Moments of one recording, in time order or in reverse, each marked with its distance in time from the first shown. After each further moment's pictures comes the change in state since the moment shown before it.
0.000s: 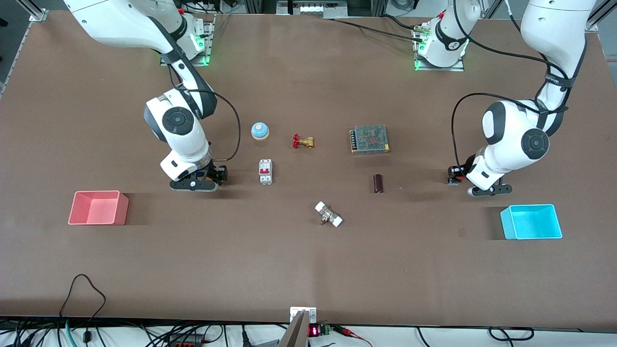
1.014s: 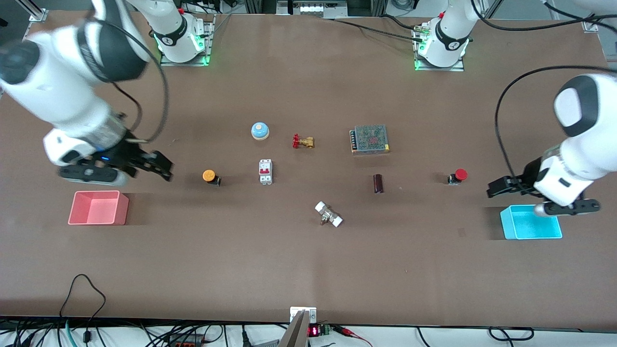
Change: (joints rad) left arm 0.011 -0.078 0.014 0.585 0.033 -0.521 -0.003; right arm -0.068 -0.281 -0.077 0.384 0.446 -0.582 -0.402
